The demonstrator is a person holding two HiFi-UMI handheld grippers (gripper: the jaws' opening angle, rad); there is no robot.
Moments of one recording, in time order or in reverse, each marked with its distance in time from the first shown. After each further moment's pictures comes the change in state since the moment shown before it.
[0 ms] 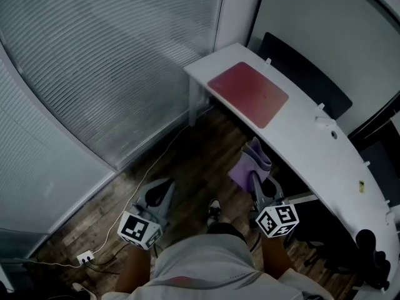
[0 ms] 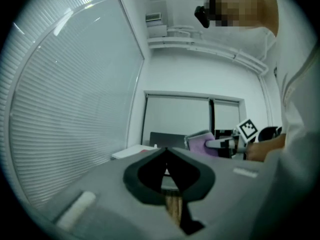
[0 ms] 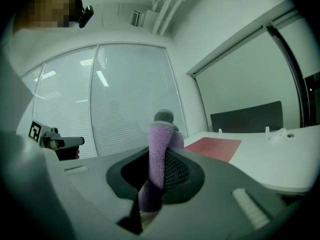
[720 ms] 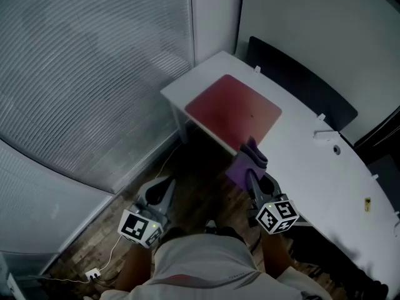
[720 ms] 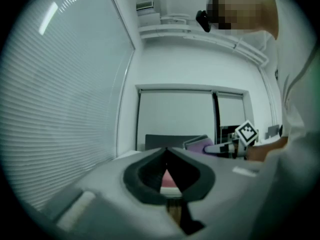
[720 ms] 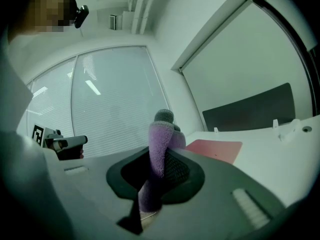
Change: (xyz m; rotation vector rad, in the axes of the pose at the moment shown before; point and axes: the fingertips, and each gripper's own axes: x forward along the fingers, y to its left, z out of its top) left arm 0.257 0.011 0.037 0.065 0.012 -0.030; right arm 0.119 -0.209 0.052 0.121 -0.015 0.030
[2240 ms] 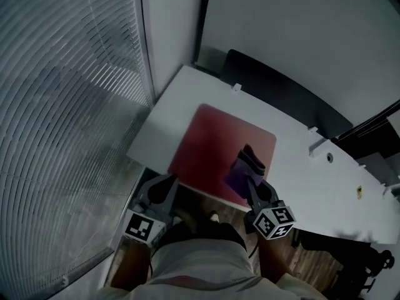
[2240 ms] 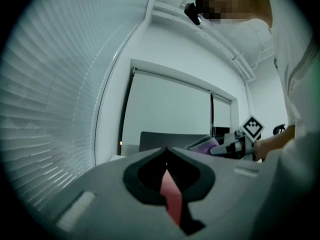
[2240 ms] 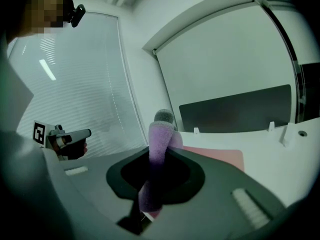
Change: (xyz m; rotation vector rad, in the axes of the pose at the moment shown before) left arm 0.343 0.296 -0.022 -0.059 0.033 -0.369; right arm 0.320 -0.140 0.039 0.061 0.075 -0.427
